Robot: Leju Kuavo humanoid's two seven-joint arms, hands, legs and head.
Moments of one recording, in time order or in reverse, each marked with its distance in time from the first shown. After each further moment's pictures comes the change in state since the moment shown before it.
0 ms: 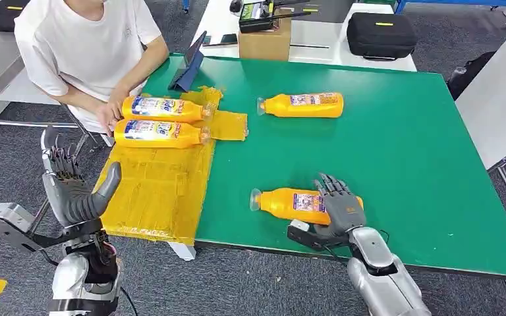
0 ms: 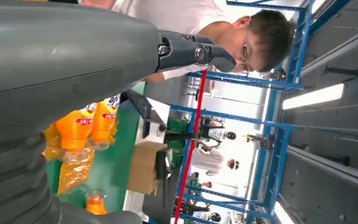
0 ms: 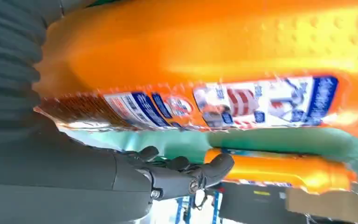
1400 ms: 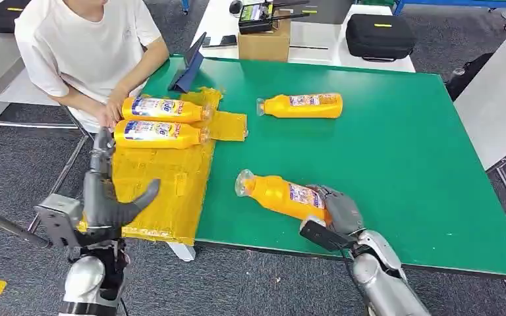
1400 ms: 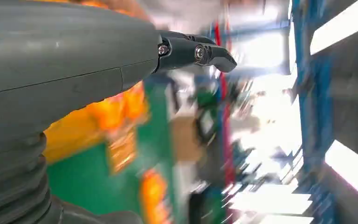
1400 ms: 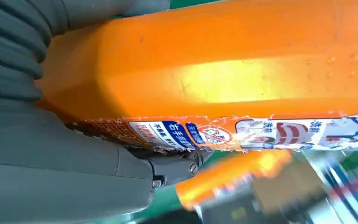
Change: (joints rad) left arm 0.032 0.039 -0.114 0.050 -0.270 -0.118 0.074; right arm 0.073 0.007 -0.053 -0.098 -0.566 0.057 -0.346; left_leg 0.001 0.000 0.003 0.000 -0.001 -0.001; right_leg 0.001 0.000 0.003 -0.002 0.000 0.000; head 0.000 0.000
